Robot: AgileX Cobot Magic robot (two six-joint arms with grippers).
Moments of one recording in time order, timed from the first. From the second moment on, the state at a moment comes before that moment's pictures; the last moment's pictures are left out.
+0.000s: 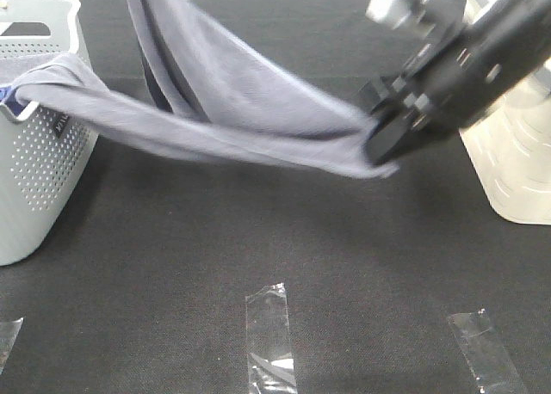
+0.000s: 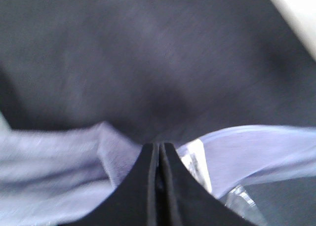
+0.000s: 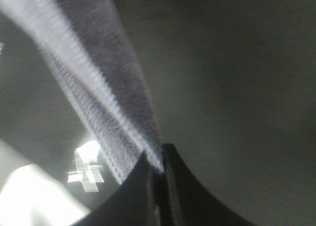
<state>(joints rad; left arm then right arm) -0.43 1.85 -1.98 -0.09 1.20 0.00 0.32 1.59 -1.14 0.40 0.88 -0.34</state>
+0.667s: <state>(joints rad) -0.43 1.97 -1.98 -0.23 0.57 0.08 0.32 1.62 -1.61 -0.27 0.88 -0.01</state>
